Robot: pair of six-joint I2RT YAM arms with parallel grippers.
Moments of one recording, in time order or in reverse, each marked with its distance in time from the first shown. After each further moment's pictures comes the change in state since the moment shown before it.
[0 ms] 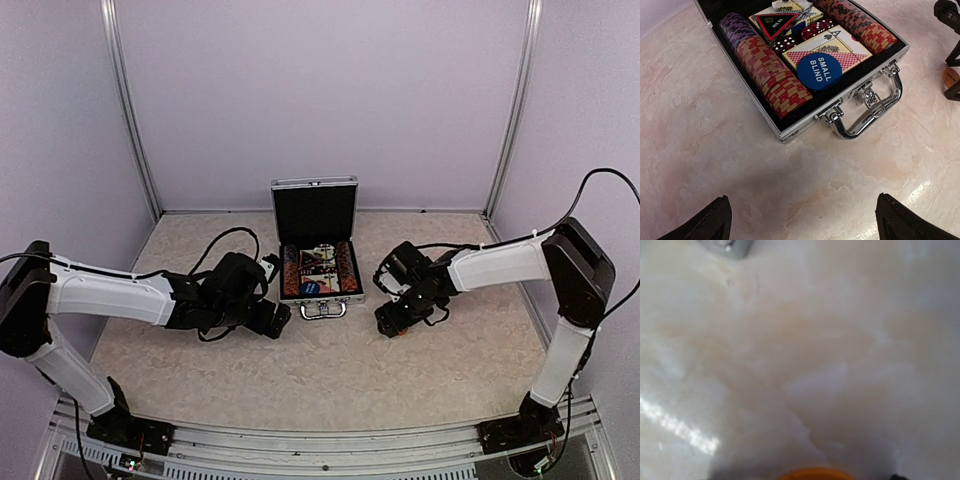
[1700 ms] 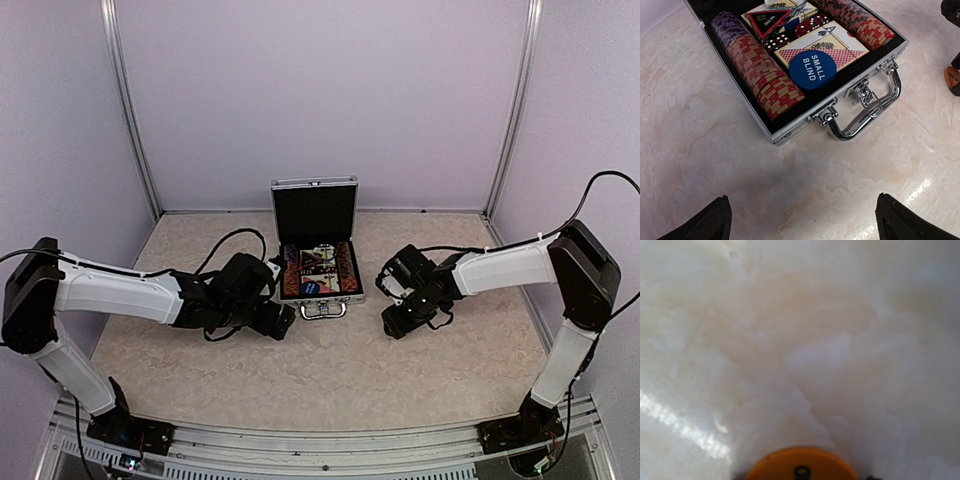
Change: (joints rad) left arm -0.014 0.042 0.037 -0.019 -0.007 0.000; right arm 0.006 -0.032 -0.043 0.010 0.001 -0.003
